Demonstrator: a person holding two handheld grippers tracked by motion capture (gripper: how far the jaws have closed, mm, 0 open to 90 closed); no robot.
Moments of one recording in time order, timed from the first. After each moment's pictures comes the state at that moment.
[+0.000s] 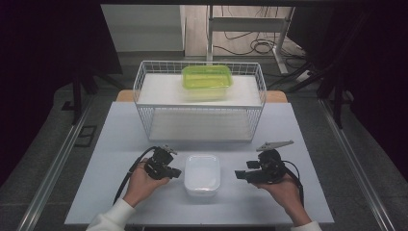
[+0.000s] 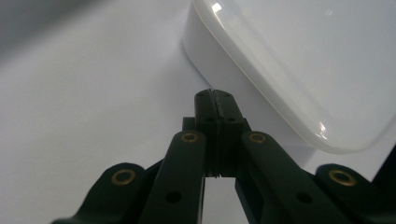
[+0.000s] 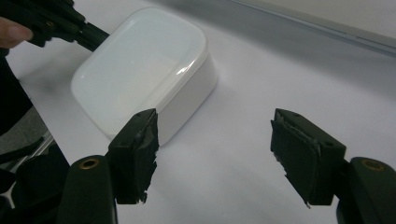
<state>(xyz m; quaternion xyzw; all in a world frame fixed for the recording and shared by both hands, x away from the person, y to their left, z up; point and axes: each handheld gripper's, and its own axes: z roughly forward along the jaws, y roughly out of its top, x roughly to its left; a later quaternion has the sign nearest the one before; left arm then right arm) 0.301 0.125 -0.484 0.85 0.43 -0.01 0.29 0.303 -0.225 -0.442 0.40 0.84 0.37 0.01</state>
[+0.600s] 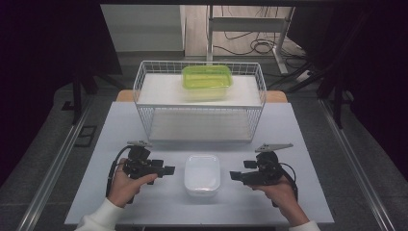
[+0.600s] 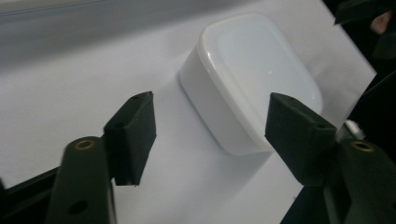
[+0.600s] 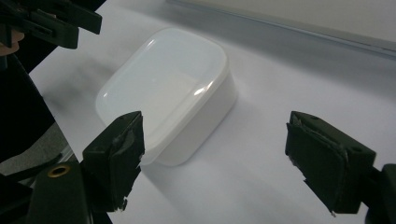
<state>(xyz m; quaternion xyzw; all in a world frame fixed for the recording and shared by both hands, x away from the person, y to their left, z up) 0.281 0.173 -0.462 0.76 0.49 -0.05 0.42 0.298 -0.217 -0.445 0.40 0.82 0.41 0.00</state>
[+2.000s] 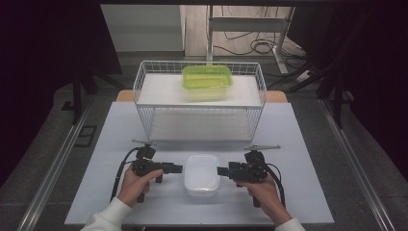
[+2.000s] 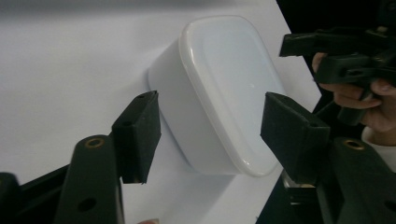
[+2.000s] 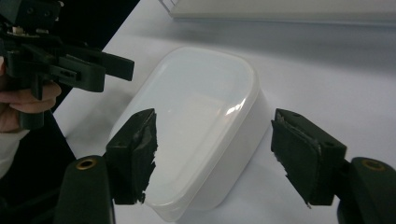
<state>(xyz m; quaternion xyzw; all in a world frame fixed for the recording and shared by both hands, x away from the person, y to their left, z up) 0.301 0.161 -0.493 0.71 0.51 -0.16 0.45 0.307 -0.187 -0.471 0.46 0.76 0.45 -0.06</state>
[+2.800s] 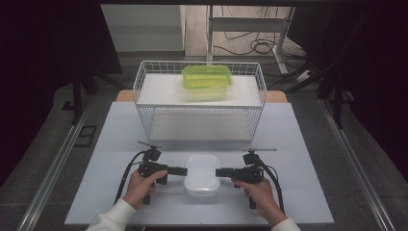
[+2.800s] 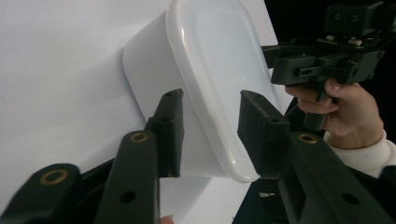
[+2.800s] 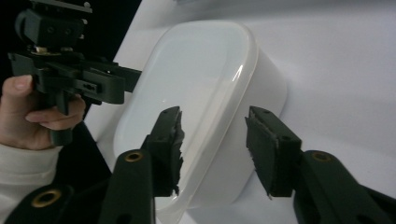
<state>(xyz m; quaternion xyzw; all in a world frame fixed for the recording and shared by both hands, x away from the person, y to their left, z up) 0.307 0.152 -0.510 0.69 0.51 -0.23 0.46 0.318 -0.188 -0.499 0.50 0.73 0.45 -0.16</state>
